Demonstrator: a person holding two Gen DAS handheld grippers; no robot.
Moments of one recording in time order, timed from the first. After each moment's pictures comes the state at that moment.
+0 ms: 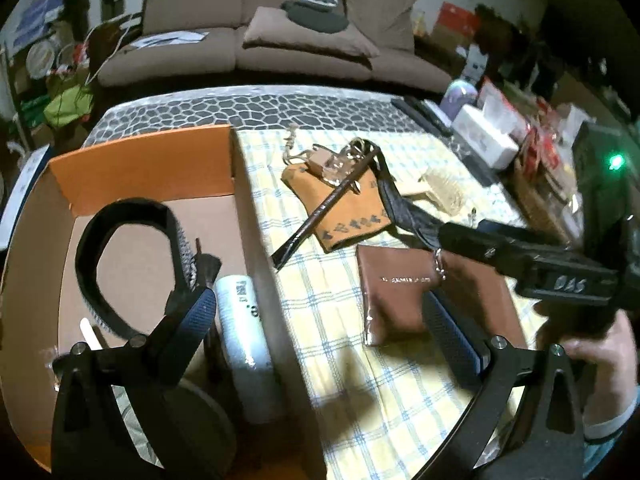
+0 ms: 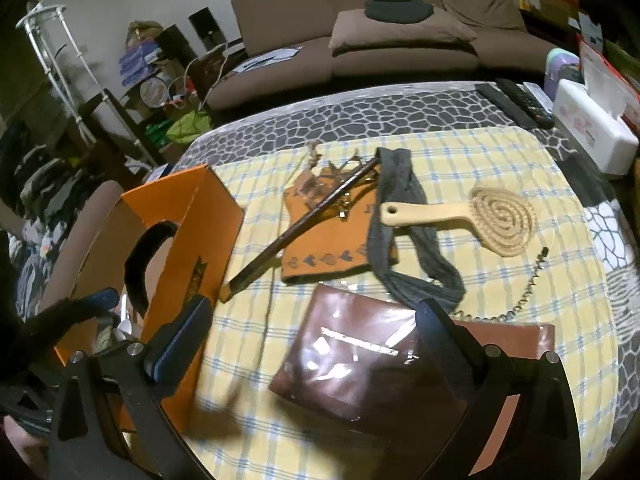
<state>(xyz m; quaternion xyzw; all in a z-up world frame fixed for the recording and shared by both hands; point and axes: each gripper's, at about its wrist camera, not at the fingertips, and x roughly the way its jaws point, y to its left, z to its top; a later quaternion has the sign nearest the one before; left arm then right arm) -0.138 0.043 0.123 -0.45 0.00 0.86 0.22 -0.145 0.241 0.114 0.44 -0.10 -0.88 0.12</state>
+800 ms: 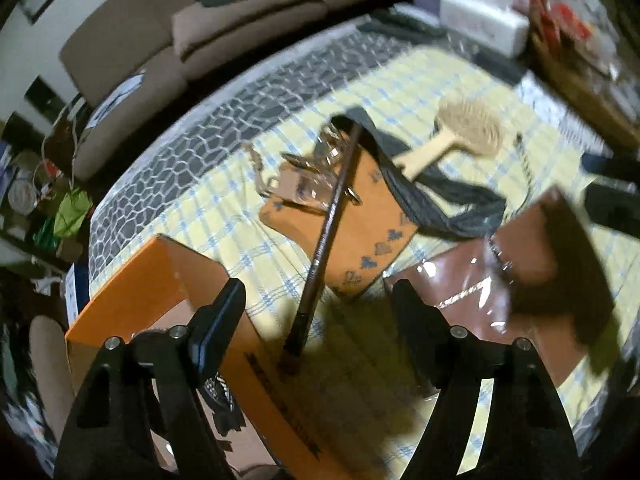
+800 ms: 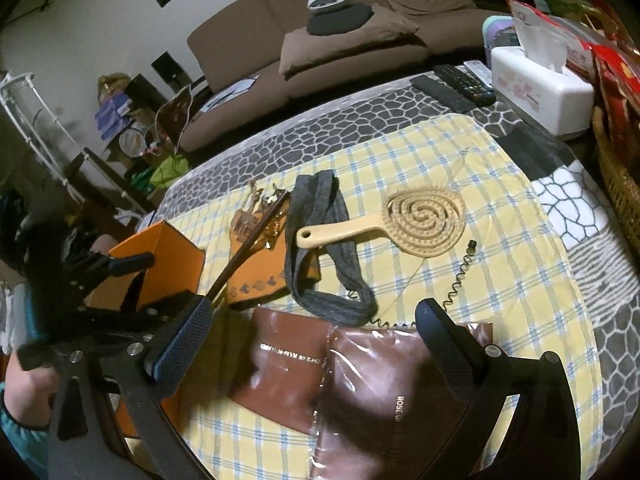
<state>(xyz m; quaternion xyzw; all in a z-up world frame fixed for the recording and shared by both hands) -0.210 0.160 0.101 -0.49 0.27 0.80 0.21 -0.140 0.333 0.121 0.42 -0.19 -0.88 0.08</state>
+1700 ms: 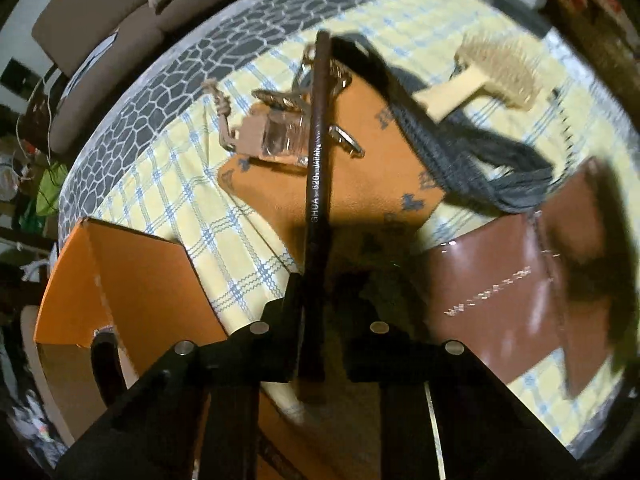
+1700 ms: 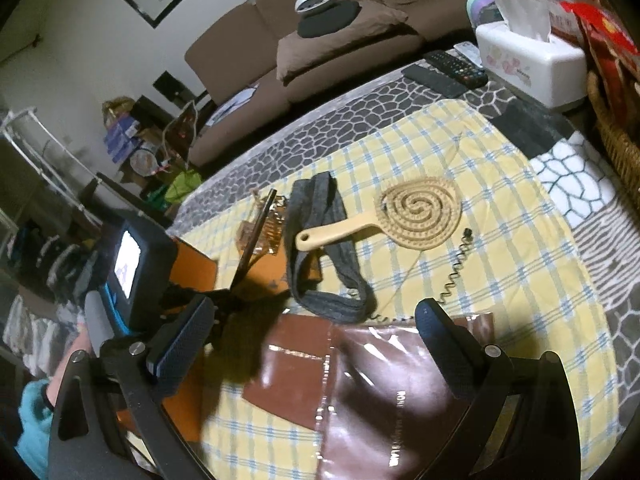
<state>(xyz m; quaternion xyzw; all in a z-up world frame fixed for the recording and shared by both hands) -0.237 0.162 0.047 -0.56 0.27 0.76 0.20 -0.136 0.360 0.117 0.41 -0.26 -0.87 0.11</state>
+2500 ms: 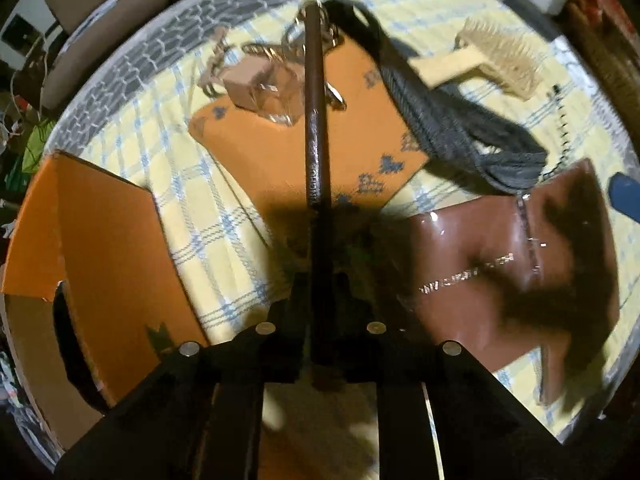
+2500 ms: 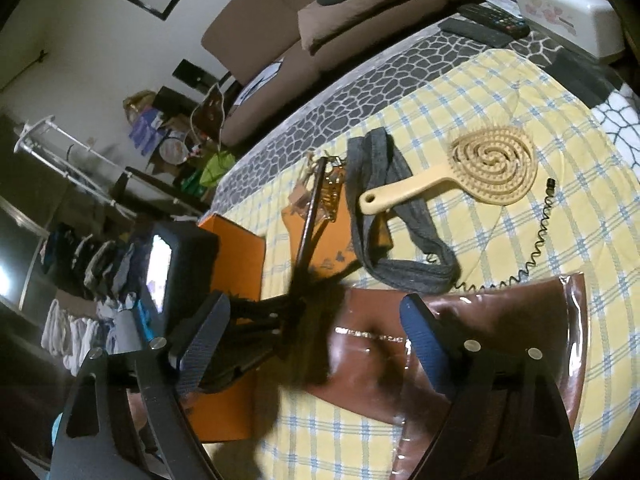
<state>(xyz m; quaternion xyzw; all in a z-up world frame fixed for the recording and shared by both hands) -0.231 0.171 0.025 -0.62 0.23 0.73 0.18 -0.148 0.319 0.102 0.44 -0.31 -0.83 0.16</state>
